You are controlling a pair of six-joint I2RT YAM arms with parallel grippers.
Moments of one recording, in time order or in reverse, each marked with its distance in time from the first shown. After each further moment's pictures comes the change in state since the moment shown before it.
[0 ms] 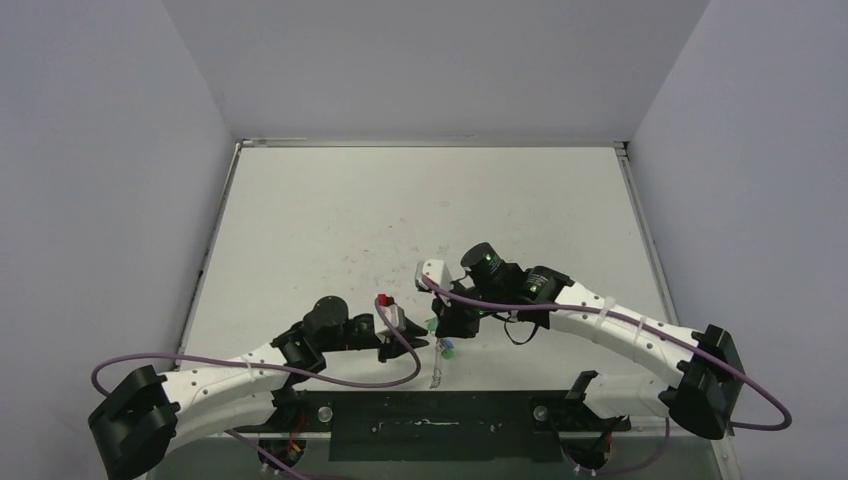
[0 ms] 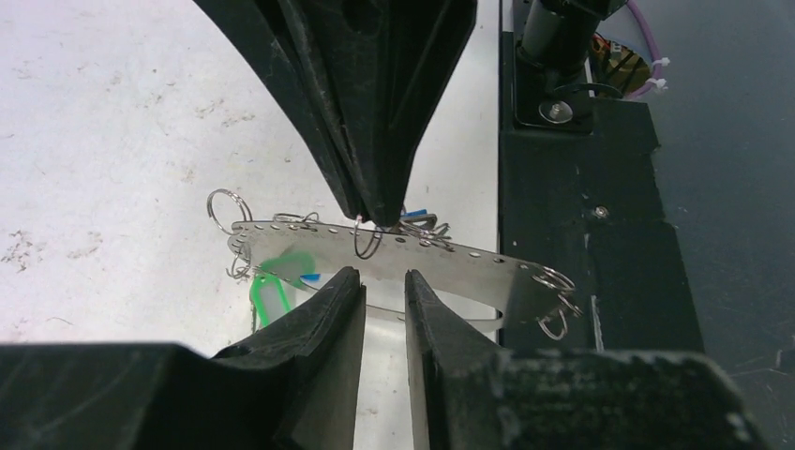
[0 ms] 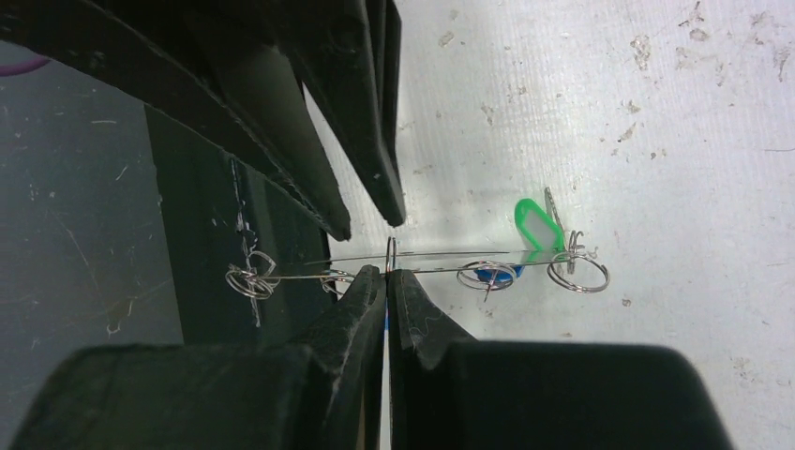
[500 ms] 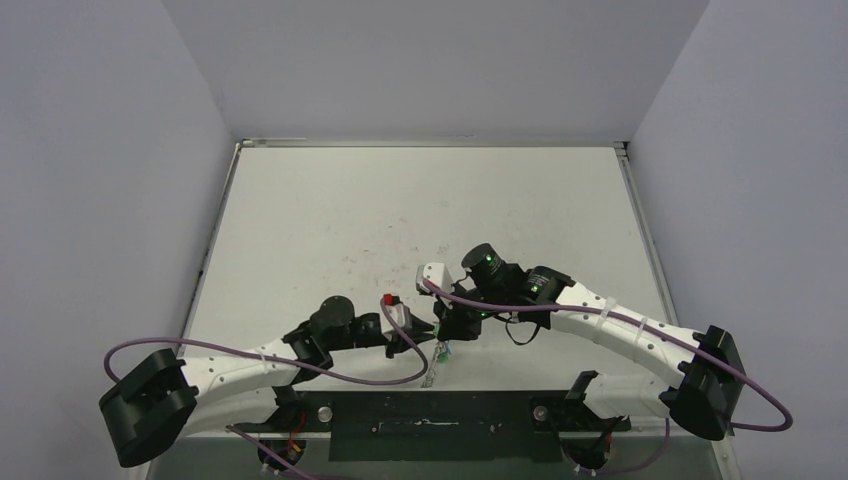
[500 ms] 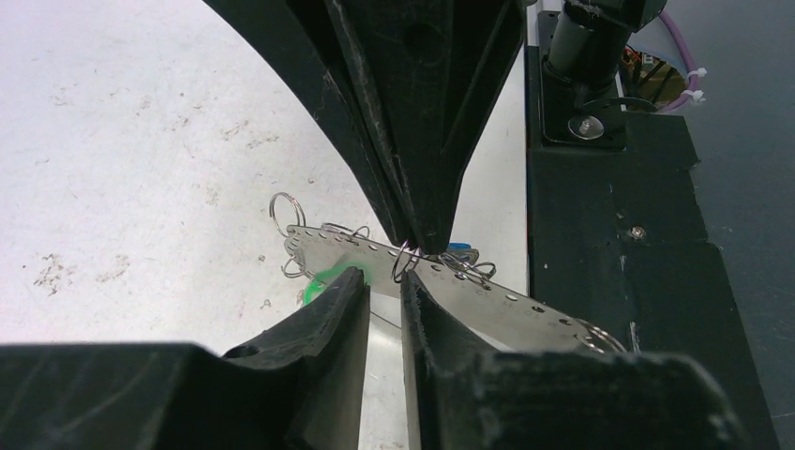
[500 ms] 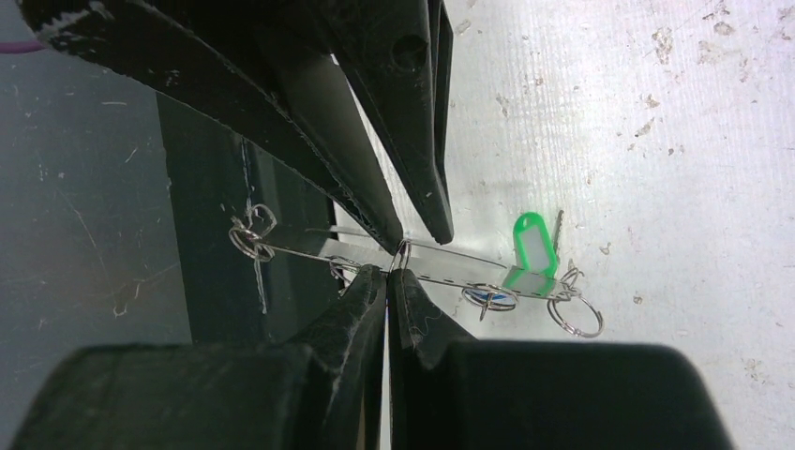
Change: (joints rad) left arm -0.027 0.134 0.000 0.176 -0.060 0.027; right arm -0.002 -0.009 0.000 -0.032 -0.032 -0.024
